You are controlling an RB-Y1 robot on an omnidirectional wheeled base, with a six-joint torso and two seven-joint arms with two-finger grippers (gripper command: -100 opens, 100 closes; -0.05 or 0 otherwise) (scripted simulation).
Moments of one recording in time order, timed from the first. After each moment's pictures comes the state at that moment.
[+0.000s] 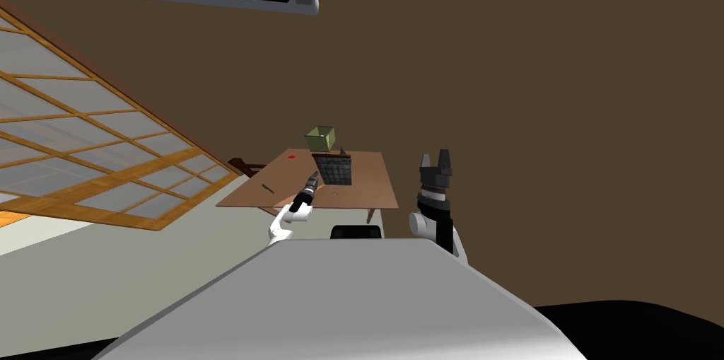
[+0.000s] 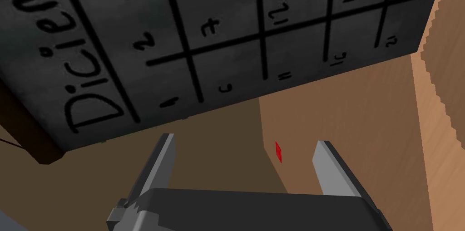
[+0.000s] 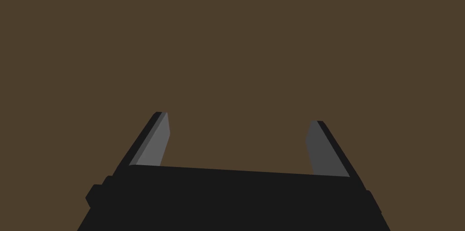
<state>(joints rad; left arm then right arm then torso) 0.14 0.18 0.03 -1.50 -0.09 0.06 0.05 0.48 0.01 -0.05 -2.25 0.02 -0.54 0.05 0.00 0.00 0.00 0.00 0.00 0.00</state>
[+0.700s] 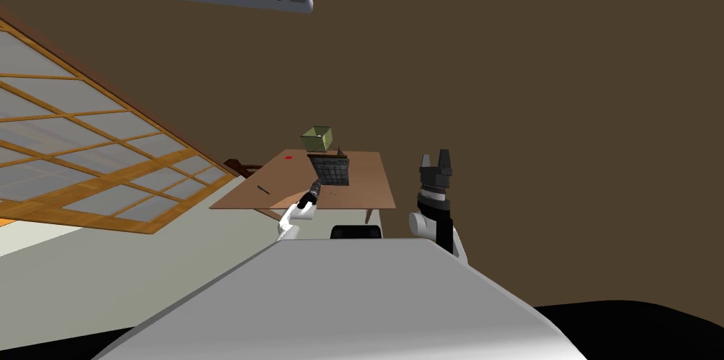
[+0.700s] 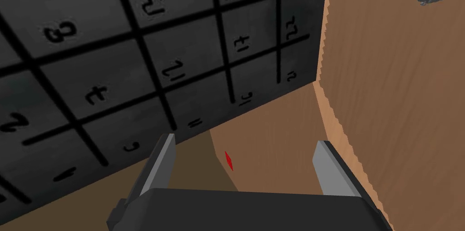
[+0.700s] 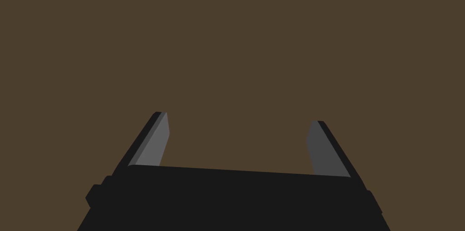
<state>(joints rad) 0.07 0.14 0.05 -1.34 -0.12 0.20 0.02 0.48 0.01 -0.05 -2.25 0.02 -0.54 0.05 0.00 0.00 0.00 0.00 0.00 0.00</state>
